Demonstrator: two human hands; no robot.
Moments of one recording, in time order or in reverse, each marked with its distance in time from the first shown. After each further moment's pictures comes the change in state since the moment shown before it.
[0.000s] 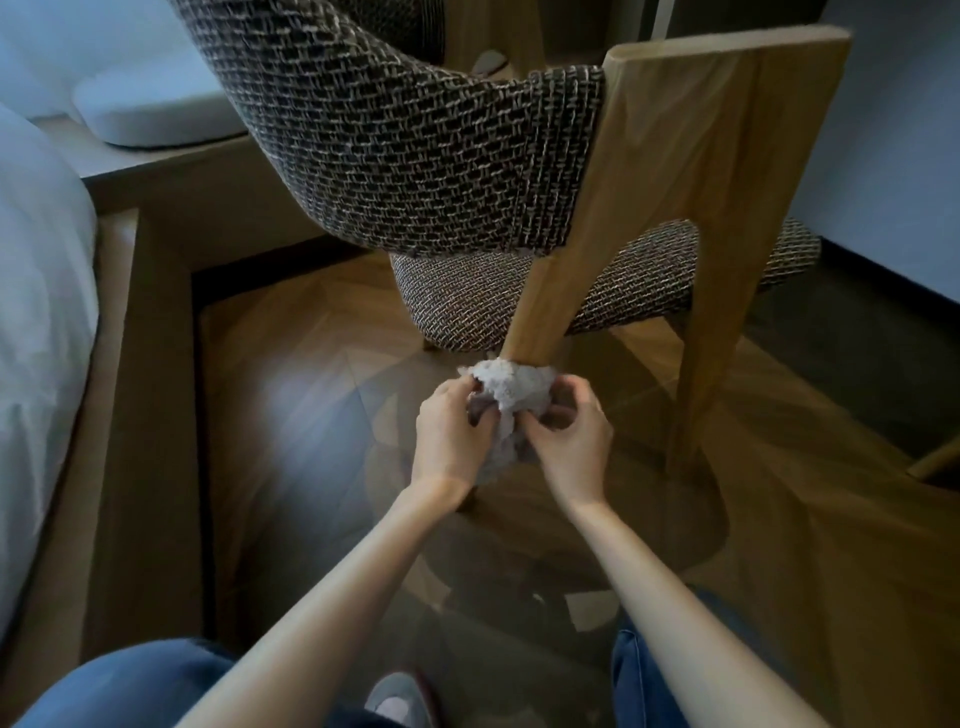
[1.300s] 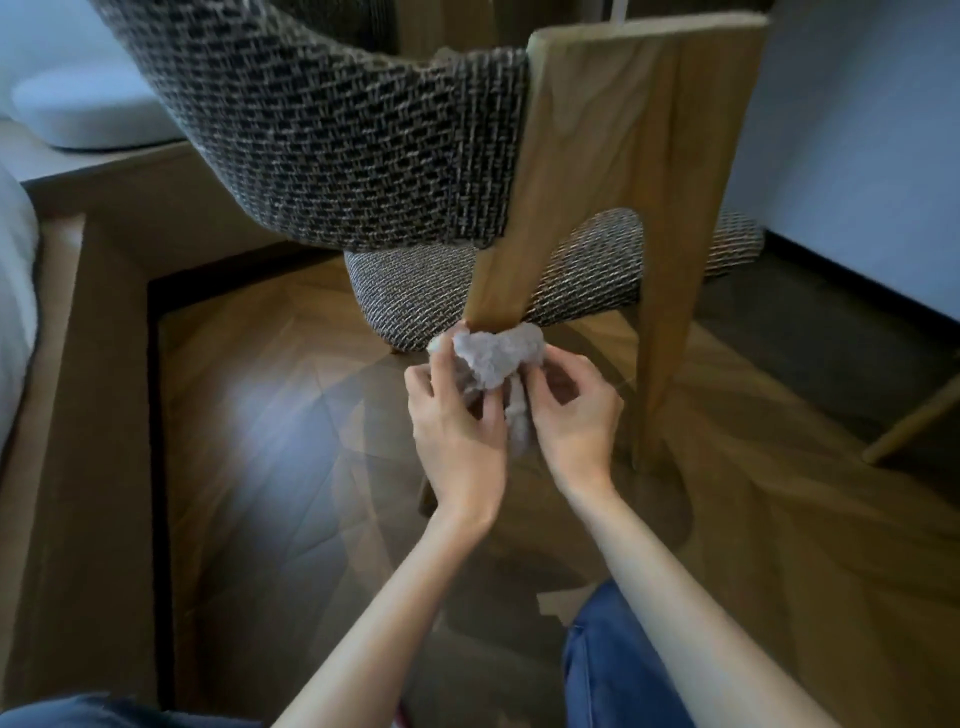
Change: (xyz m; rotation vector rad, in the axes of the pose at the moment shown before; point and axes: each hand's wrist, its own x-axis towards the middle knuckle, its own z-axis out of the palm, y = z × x) left_hand -0.025 0.064 0.029 -0.240 0.365 -0.047; right_hand 0.012 -0.042 -0.037 -0.035 0.083 -0.062
